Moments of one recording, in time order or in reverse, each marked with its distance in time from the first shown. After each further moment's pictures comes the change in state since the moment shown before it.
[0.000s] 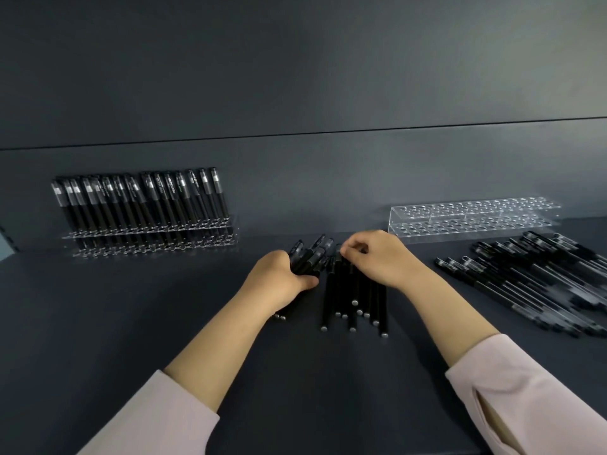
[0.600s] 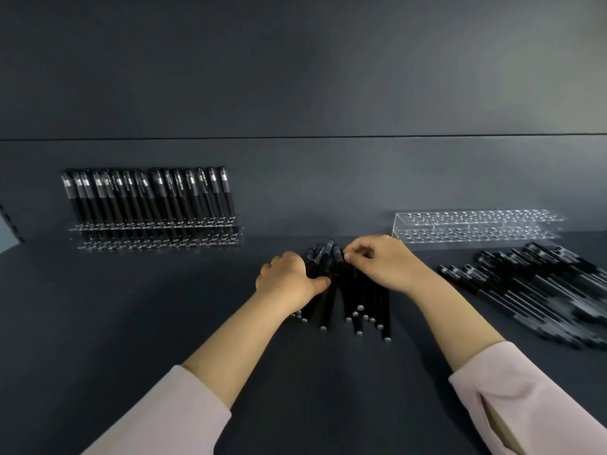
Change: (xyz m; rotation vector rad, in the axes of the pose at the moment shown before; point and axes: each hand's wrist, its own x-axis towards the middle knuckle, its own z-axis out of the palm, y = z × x) left_hand 0.004 0.008 0.011 0.161 0.013 -0.030; right_hand -0.001 -0.003 -0.004 -0.023 -0.014 -0.064
